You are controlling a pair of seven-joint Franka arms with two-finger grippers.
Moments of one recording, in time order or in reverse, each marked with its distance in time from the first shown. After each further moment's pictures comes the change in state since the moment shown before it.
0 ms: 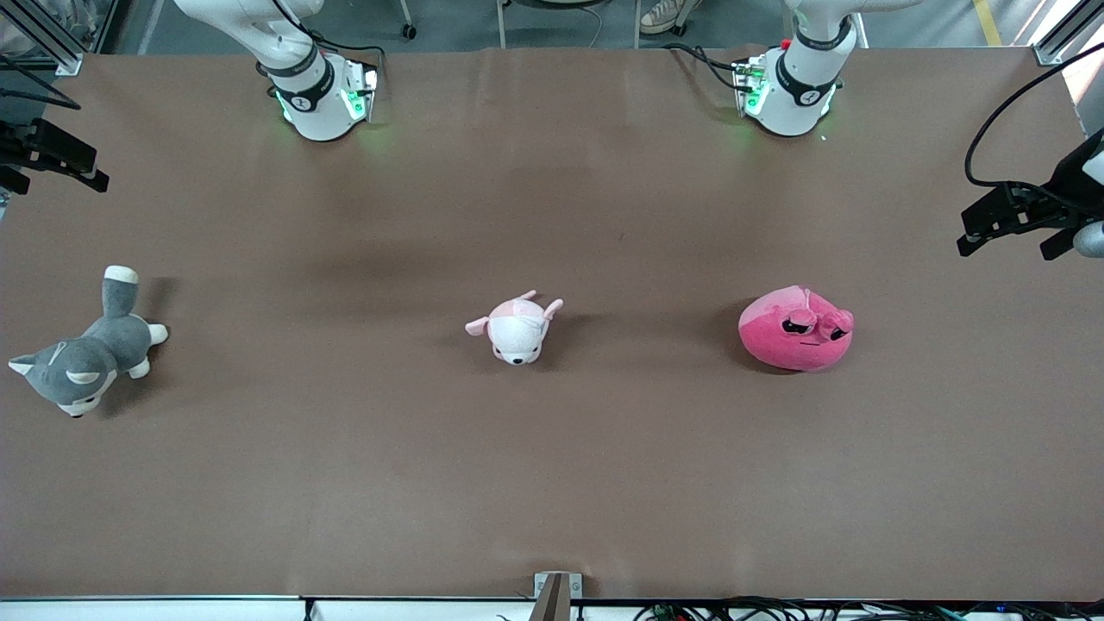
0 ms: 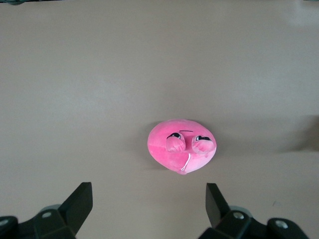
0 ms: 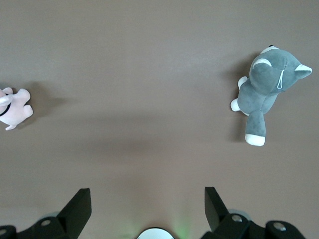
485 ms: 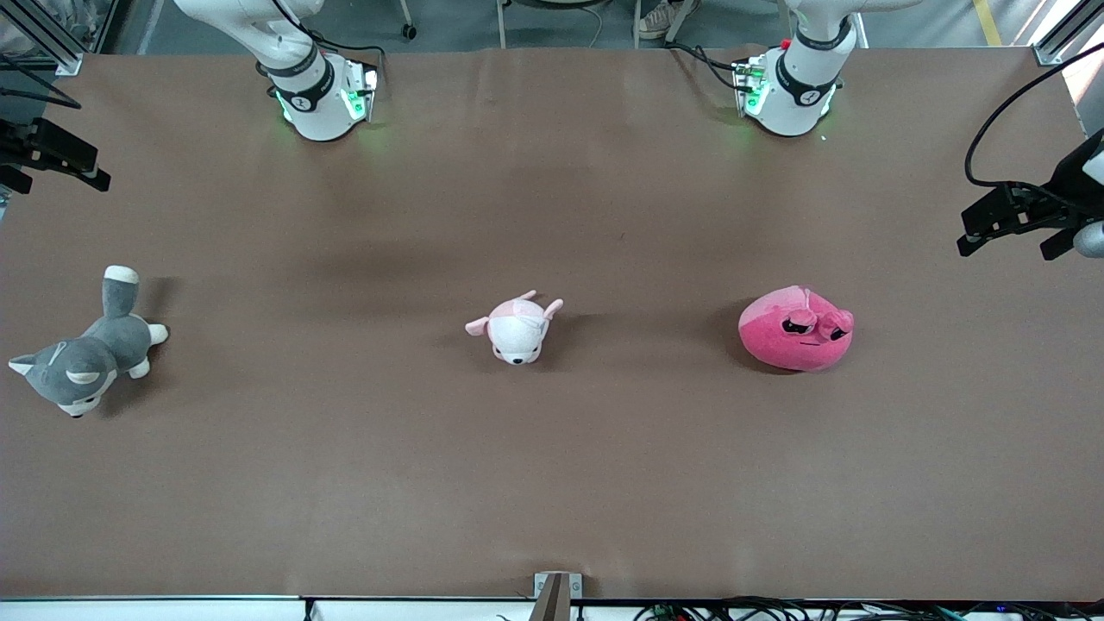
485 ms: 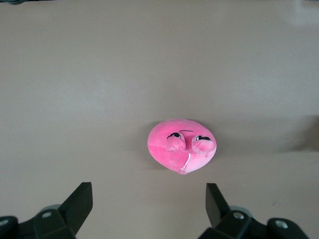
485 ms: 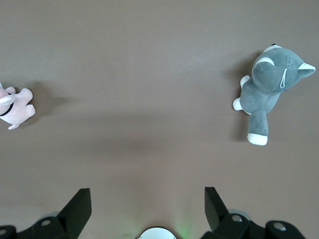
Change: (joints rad) left arm 0.000 0.002 0.000 0.000 0.000 -0.002 -0.001; right arm 0.000 0.000 -0.002 0.000 0.010 -0.002 0.003
